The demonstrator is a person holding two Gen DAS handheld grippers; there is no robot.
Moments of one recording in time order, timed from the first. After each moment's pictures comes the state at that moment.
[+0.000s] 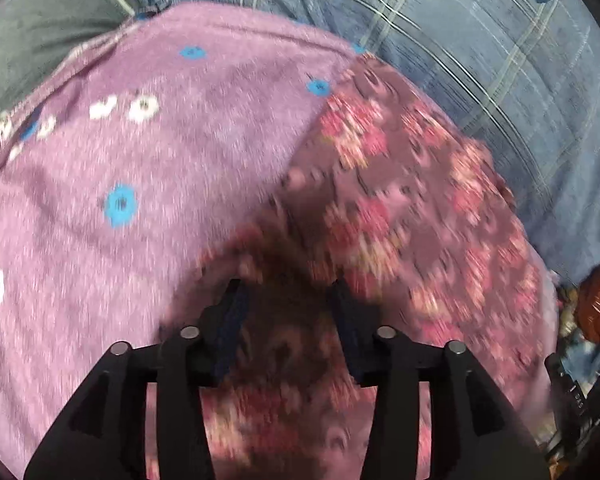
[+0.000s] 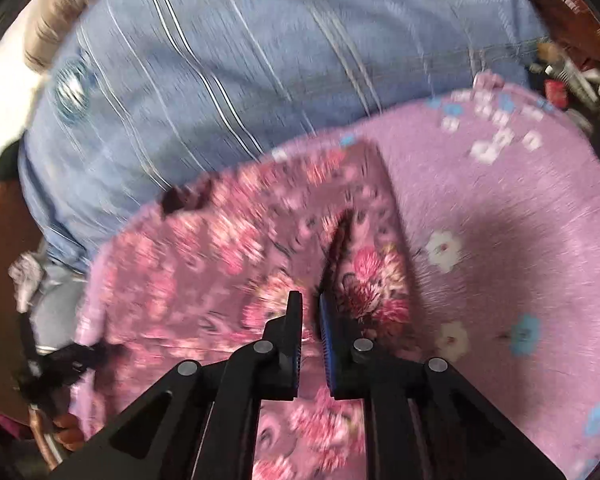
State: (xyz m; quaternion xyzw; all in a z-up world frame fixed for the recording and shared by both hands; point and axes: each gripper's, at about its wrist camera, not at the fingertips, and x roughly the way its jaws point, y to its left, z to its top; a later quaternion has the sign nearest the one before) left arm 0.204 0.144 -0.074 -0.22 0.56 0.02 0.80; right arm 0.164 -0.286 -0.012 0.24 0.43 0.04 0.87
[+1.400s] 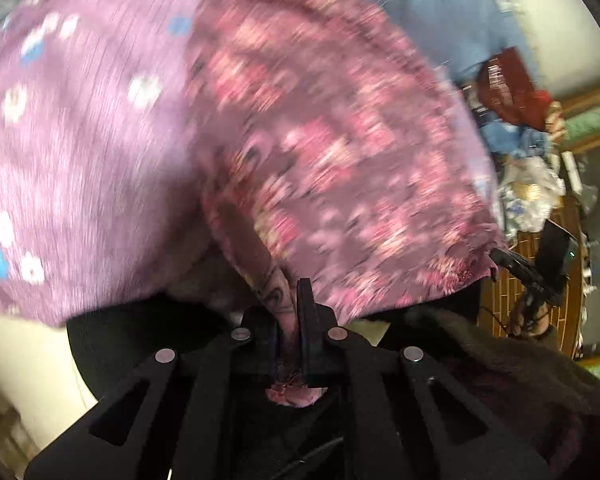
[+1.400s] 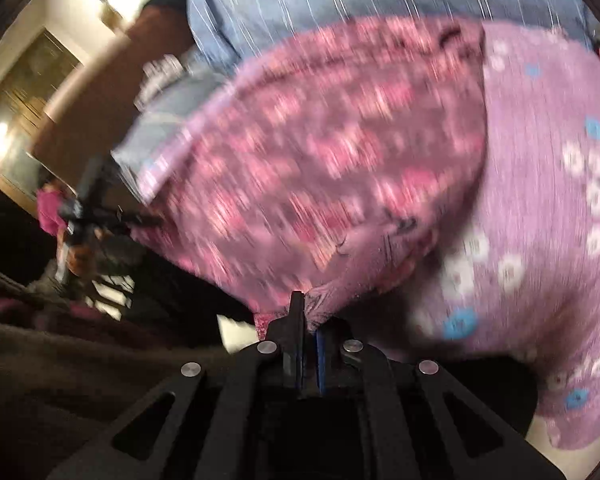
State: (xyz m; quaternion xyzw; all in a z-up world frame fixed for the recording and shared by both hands) left arm -0.042 0.182 -0.055 -0.15 0.60 -0.24 0.75; right arm -0.093 -0.250 -0.035 0.12 0.49 0.31 0.80
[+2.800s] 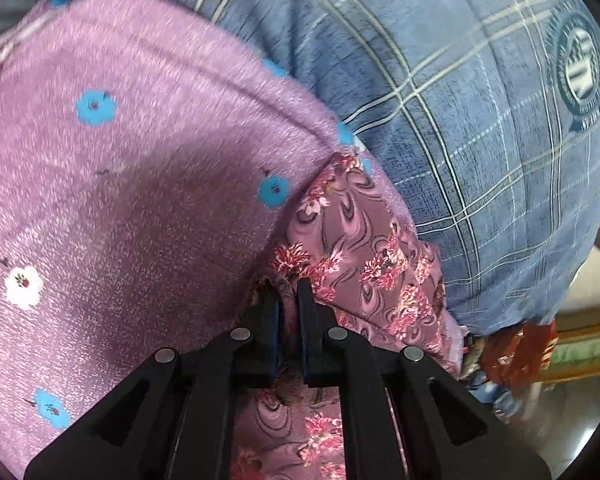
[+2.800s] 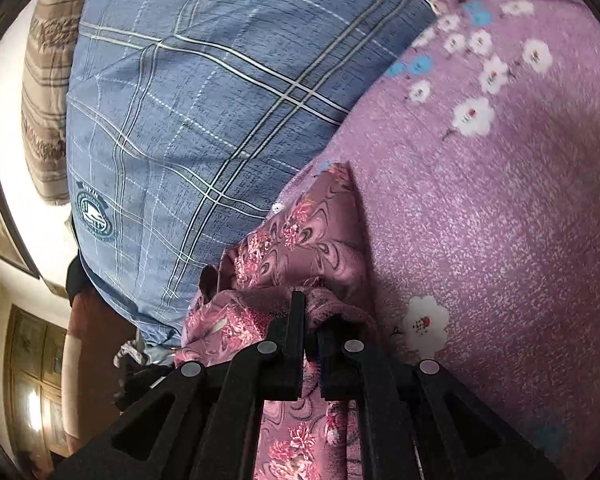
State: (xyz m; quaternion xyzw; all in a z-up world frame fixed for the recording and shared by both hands) left arm 0.329 0.202 -0.098 -0.38 0.56 -0.09 0.74; right arm 0.229 -0.350 -0.088 0.47 0.39 0.13 0.78
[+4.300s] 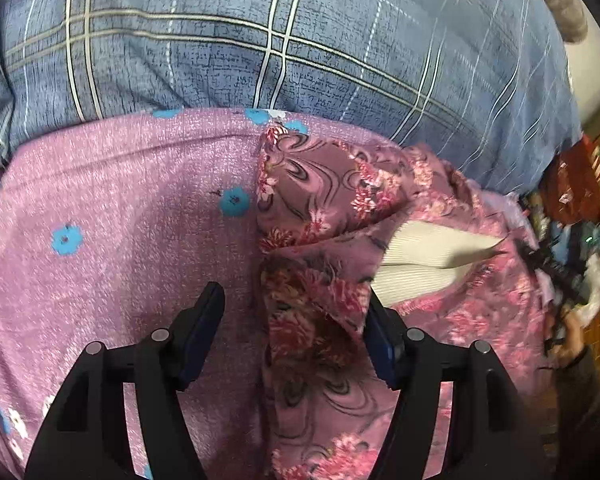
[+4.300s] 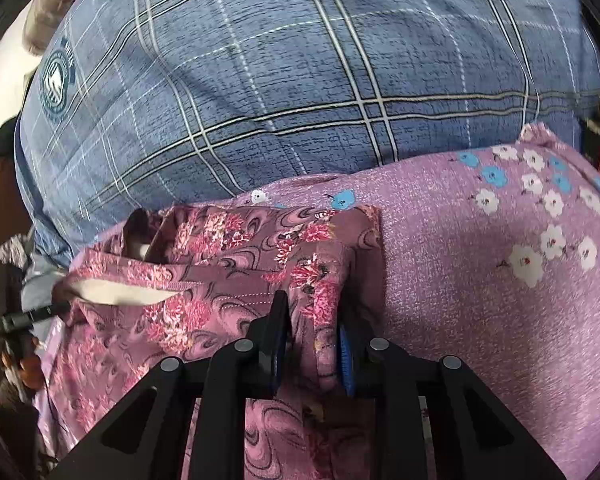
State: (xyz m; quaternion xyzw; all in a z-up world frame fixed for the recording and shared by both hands) left arm 0.315 0.179 -0.069 -0.07 0.53 -0.19 0.83; right arm 0.269 -0.300 -0.051 0.19 0.44 0.07 0.88
